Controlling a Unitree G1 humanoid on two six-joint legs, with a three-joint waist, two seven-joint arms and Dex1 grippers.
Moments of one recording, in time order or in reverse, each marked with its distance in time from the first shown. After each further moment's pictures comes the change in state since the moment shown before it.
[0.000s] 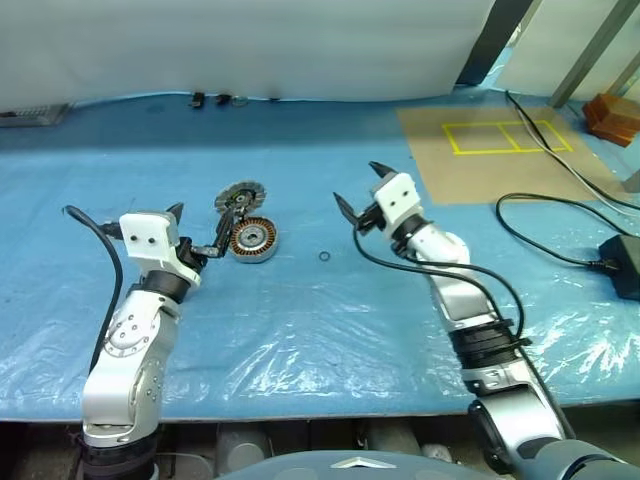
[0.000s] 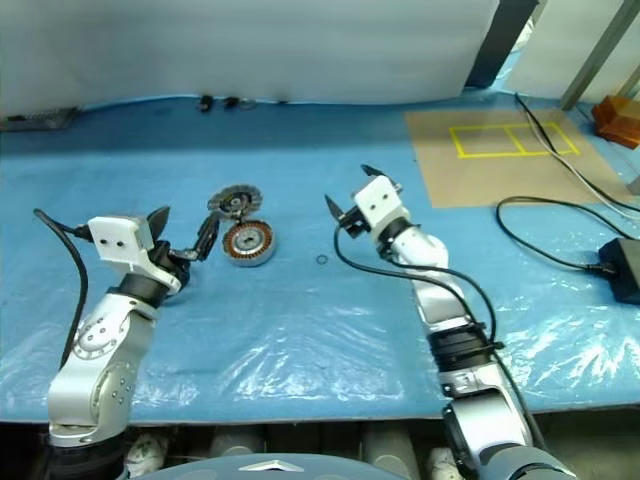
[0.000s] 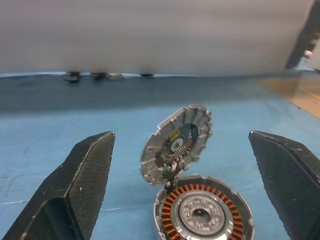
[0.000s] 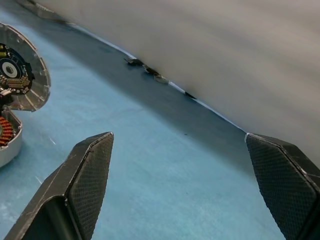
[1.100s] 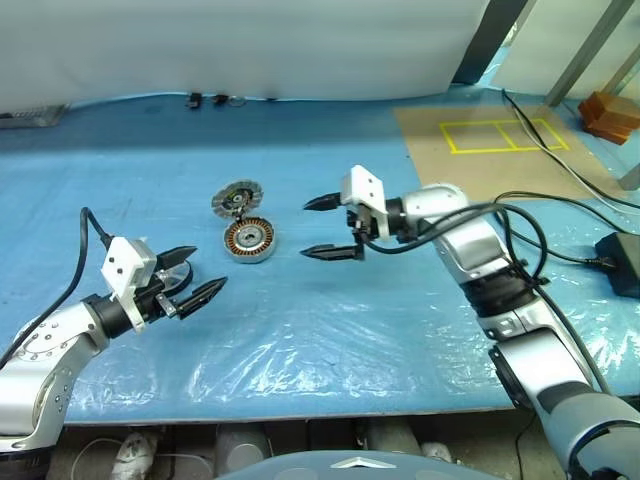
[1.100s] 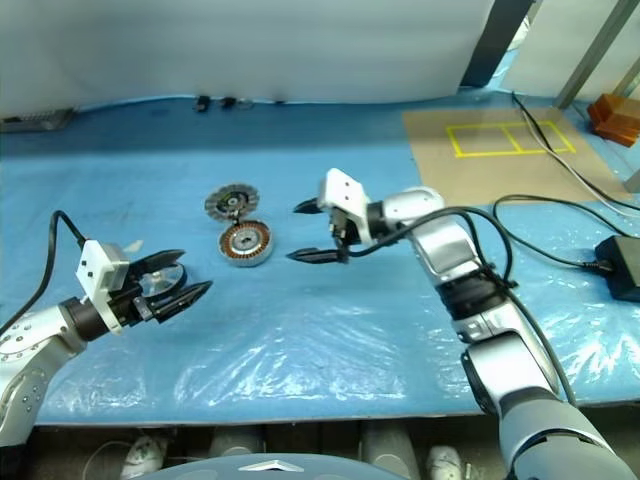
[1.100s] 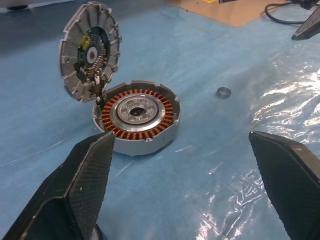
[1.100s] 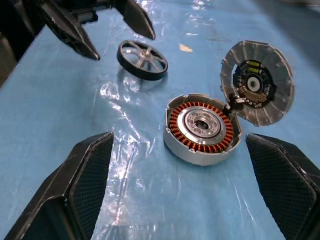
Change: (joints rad) left arm 0.160 0.382 0.139 0.175 -0.193 -0.048 -0.558; right arm -0.394 -0.100 0.304 0.139 0.162 0.258 0.736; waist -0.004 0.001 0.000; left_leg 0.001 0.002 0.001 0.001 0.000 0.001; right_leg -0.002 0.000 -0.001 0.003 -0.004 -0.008
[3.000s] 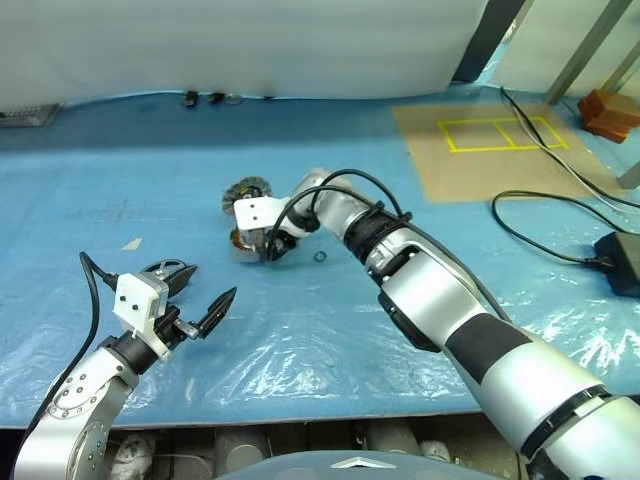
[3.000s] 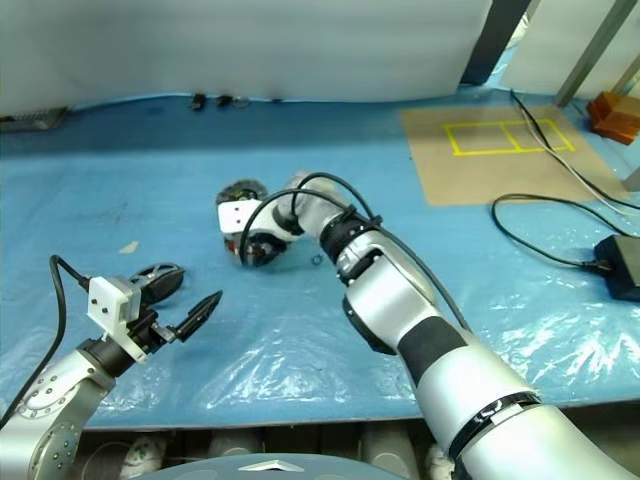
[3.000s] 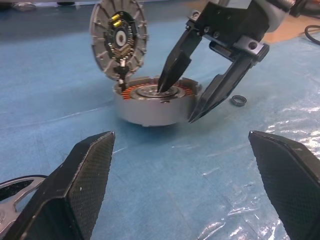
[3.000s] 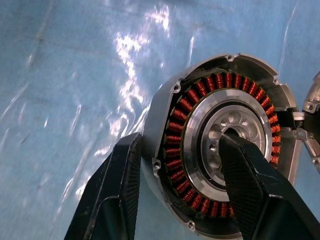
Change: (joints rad) left arm 0.185 -0.200 -0.096 -0.166 0.084 -0.087 0.216; right arm -0.424 0.439 0.051 0.890 -0.503 -0.206 0.051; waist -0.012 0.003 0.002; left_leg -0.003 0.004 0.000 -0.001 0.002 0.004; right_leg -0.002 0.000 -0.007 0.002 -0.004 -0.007
